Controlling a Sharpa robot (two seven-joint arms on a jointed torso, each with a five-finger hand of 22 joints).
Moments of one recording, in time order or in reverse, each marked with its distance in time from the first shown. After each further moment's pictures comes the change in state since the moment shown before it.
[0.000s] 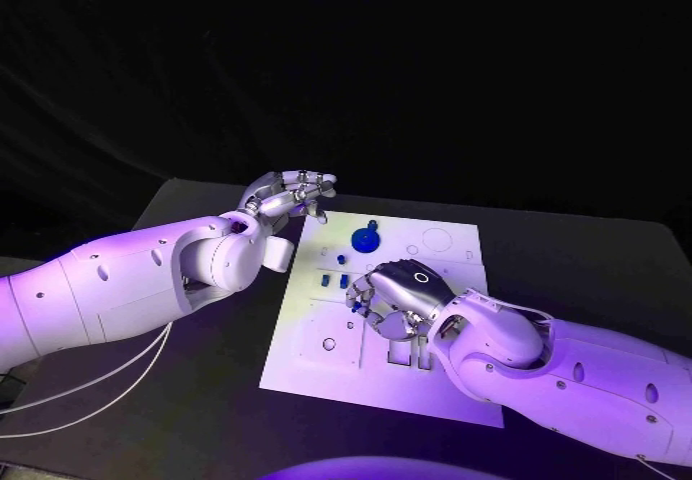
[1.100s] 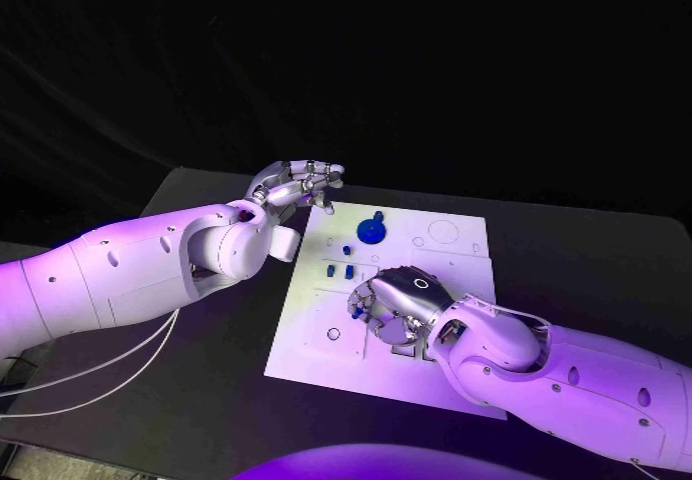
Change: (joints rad) left arm 0.000 0.005 0.000 -0.009 -0.009 0.007 -0.006; left_hand 0.000 0.000 0.000 0.000 0.000 0.000 0.000 0.000 0.000 0.000 0.000 0.004 0.001 0.000 0.000 0.000 -0.001 0.000 0.000 0.000 0.000 -0.001; right arm -0.040 0.019 -0.009 -0.027 0.012 0.014 0.017; right_hand -0.006 0.003 0.000 0.000 -0.002 0.004 0.002 0.002 0.000 0.000 0.000 -0.002 0.000 0.000 0.000 0.000 0.000 0.000 0.000 0.000 0.000 0.000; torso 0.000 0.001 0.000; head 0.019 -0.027
